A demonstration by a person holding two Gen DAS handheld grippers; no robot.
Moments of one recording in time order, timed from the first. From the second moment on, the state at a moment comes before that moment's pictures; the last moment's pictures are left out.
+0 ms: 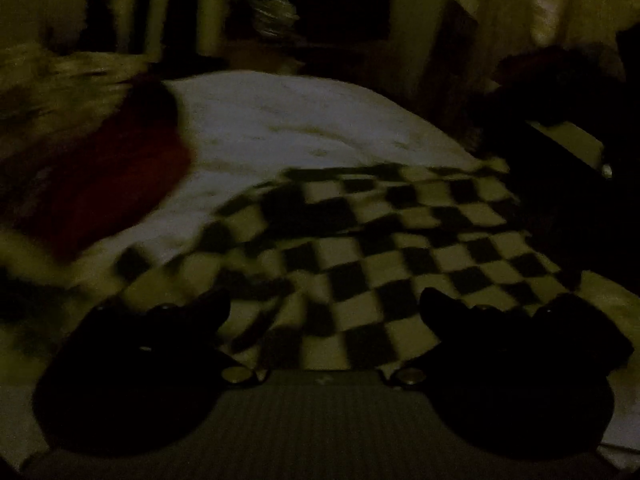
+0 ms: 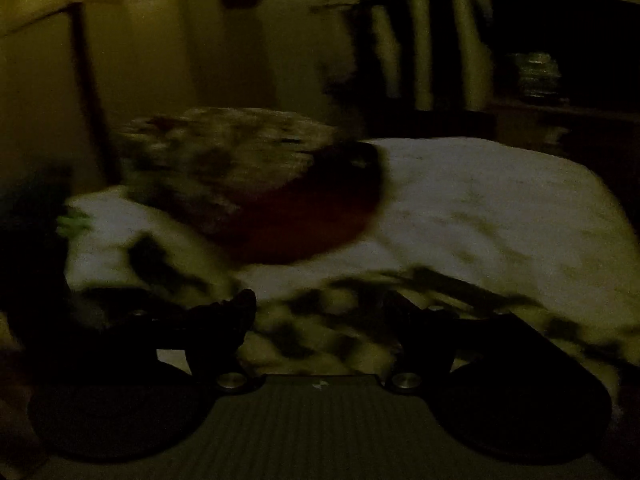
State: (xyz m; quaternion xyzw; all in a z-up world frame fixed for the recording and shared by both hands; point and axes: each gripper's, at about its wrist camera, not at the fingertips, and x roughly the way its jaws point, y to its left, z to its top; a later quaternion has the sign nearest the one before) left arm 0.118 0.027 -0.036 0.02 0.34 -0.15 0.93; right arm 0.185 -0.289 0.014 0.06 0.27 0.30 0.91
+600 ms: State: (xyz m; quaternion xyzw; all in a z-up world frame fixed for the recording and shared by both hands) left arm 0.078 0.109 -0.088 -0.01 0.37 -0.02 0.93; right arm 0.255 0.022 -0.011 0.00 0.32 0.49 0.82
